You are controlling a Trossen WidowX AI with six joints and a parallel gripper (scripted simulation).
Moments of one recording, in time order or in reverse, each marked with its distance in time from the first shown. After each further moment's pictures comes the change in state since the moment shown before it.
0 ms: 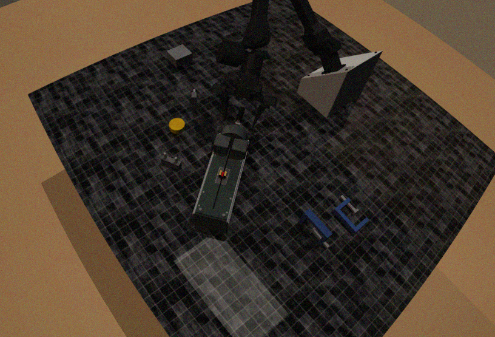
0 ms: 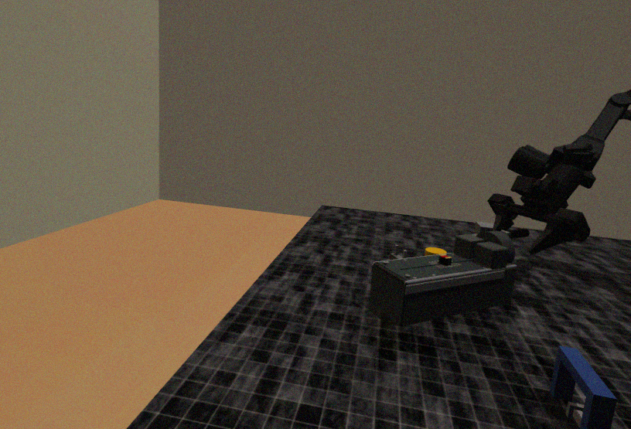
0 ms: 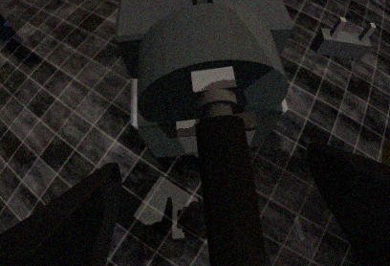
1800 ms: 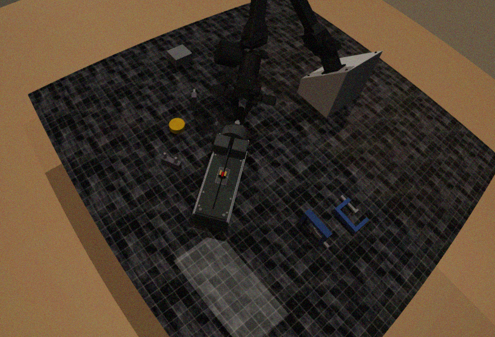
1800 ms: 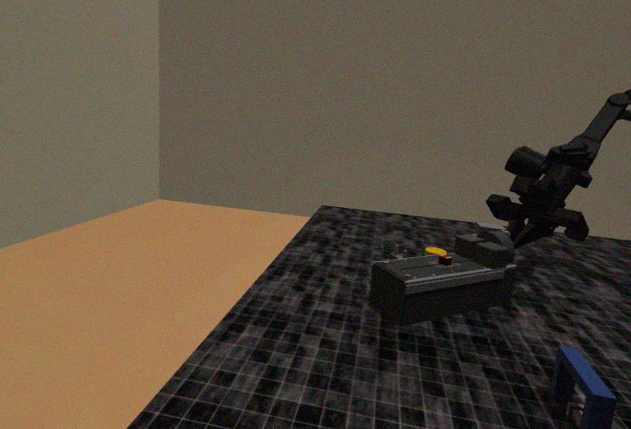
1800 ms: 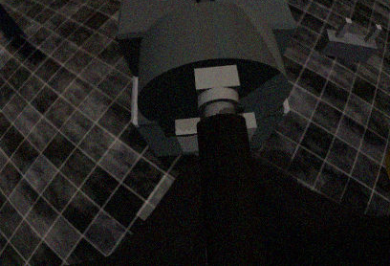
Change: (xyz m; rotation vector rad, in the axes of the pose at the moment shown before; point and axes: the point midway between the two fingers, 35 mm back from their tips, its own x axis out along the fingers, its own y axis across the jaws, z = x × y) arm 0.000 -0.003 0.000 -0.010 -0.003 0.024
